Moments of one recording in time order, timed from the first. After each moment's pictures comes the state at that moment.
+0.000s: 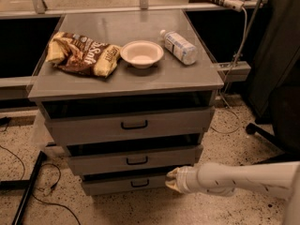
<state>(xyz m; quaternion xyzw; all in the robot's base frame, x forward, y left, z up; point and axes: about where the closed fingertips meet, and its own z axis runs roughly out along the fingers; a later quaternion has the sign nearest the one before) 0.505 -0.100 0.410 -0.60 0.73 0.06 0.31</state>
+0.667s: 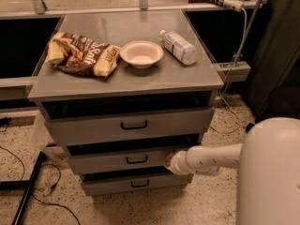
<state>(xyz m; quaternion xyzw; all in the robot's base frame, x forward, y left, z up) 0.596 -0.090 0.393 -0.60 0.74 0.02 0.32</state>
